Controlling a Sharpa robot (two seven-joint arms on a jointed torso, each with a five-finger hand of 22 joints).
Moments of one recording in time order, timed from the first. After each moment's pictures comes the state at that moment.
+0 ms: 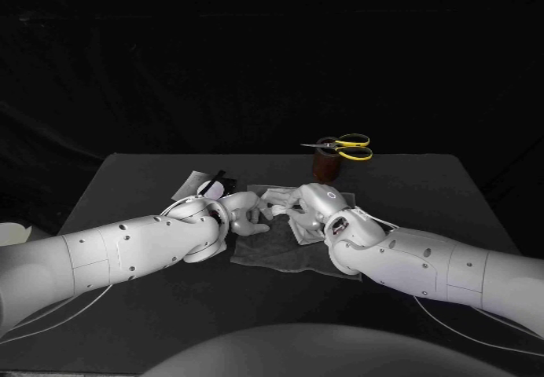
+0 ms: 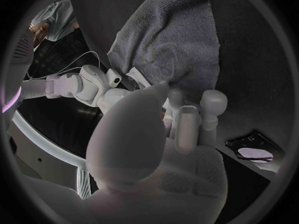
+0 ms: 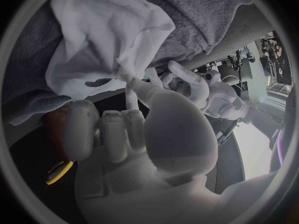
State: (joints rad) left arm 1.04 -0.64 -0.14 1.34 -1.20 -0.24 -0.12; left_hand 1.53 -0.17 0.44 0.27 0.05 0.75 0.16 0.31 0.12 0.97 0.08 1.20 0.70 1.44 0.01 1.49 1.28 0.13 1.16 0.11 1.22 1.05; right arm 0.95 -0.50 -0.13 1.25 -1.55 -0.66 -0.24; right_hand 1.28 -0.07 0.53 0.03 0.05 1.11 0.05 0.29 0.41 1.46 -0.02 1.50 1.31 1.44 -0.04 1.56 1.31 0.07 1.44 0.04 1.32 1.31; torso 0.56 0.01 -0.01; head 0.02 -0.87
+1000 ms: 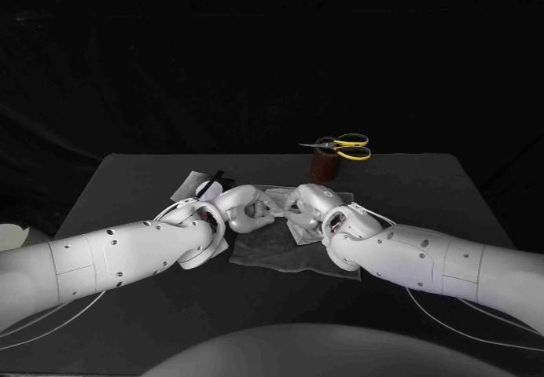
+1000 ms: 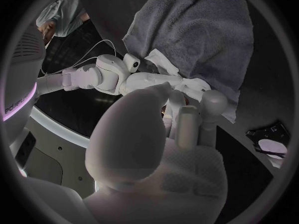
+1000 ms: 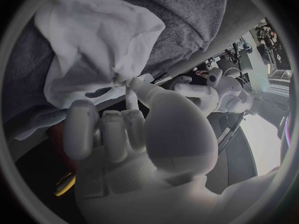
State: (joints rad) left arm 1.03 -0.69 -0.15 1.40 -1.14 -0.41 0.09; left_hand 1.53 -0.18 0.51 0.24 0.05 0.81 0.16 0.31 0.13 0.96 0.07 1.19 0.67 1.45 0.01 1.49 1.28 0.13 1.16 0.11 1.23 1.06; right arm 0.97 -0.49 -0.13 1.24 -1.43 -0.57 -0.21; right_hand 1.28 -0.07 0.54 0.03 0.05 1.11 0.05 0.29 0.41 1.47 -0.02 1.50 1.31 1.44 -0.04 1.55 1.31 0.07 1.44 0.04 1.31 1.31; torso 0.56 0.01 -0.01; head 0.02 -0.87
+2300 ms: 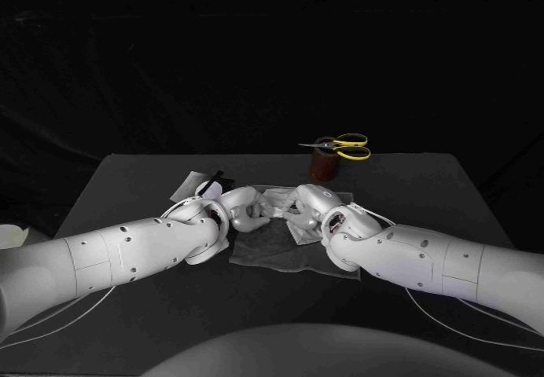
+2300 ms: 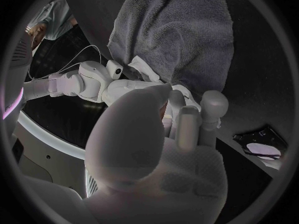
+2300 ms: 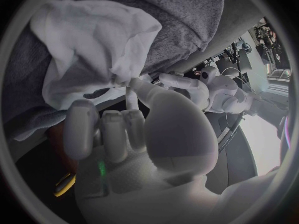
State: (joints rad) left arm 1.03 -0.63 -0.15 1.32 -1.19 -0.34 -0.04; left_hand 1.51 -0.19 0.58 0.21 0.05 0.81 0.16 0.29 0.13 0.97 0.08 1.19 0.67 1.45 0.01 1.49 1.29 0.13 1.18 0.11 1.24 1.08; right arm 0.97 -0.49 -0.13 1.24 -1.43 -0.57 -0.21; right_hand 1.27 -0.08 0.54 0.02 0.04 1.11 0.05 0.31 0.41 1.47 -0.02 1.50 1.31 1.44 -0.04 1.56 1.31 0.07 1.44 0.04 1.31 1.31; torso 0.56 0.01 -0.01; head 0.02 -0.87
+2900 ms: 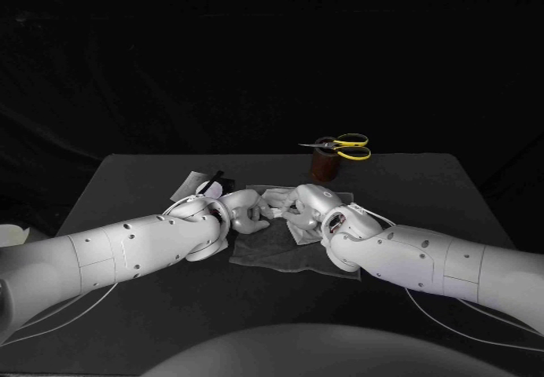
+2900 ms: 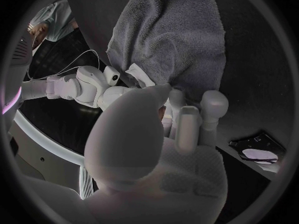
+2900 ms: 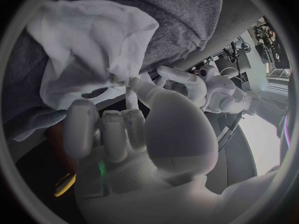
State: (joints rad) left arm 1.03 -0.61 -0.14 1.29 -1.20 -0.25 -0.08; left_hand 1.49 -0.19 0.59 0.22 0.05 0.82 0.17 0.28 0.12 0.97 0.08 1.19 0.66 1.46 0.02 1.49 1.29 0.13 1.18 0.11 1.24 1.07; right arm 0.97 -0.49 -0.13 1.25 -1.42 -0.58 -0.20; right_hand 1.27 -0.07 0.54 0.03 0.05 1.10 0.05 0.31 0.41 1.46 -0.02 1.48 1.31 1.44 -0.04 1.56 1.31 0.07 1.44 0.03 1.29 1.31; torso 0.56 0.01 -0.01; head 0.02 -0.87
